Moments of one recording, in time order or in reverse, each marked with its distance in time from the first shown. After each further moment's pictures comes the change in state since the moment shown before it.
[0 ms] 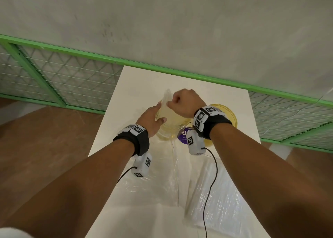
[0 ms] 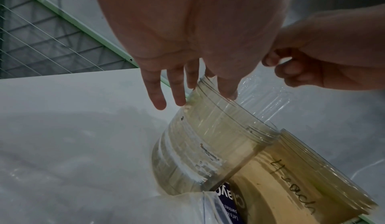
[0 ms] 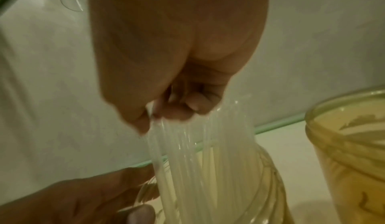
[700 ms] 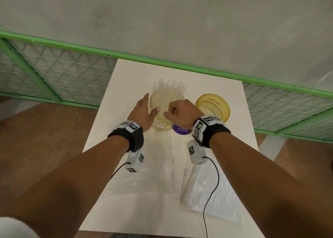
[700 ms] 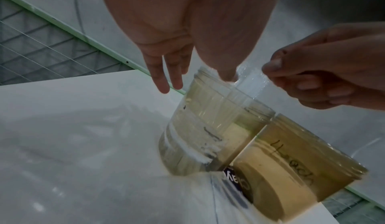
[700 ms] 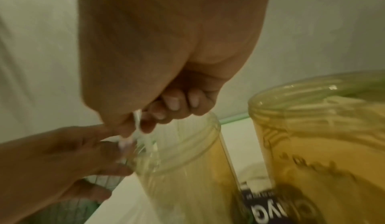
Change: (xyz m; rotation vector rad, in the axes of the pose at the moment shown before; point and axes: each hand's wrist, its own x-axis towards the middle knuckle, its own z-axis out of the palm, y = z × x) left_hand -0.023 0.002 0.006 0.083 0.103 -0.019; right_hand -0.057 0.027 0.027 0.010 -0.114 -0.106
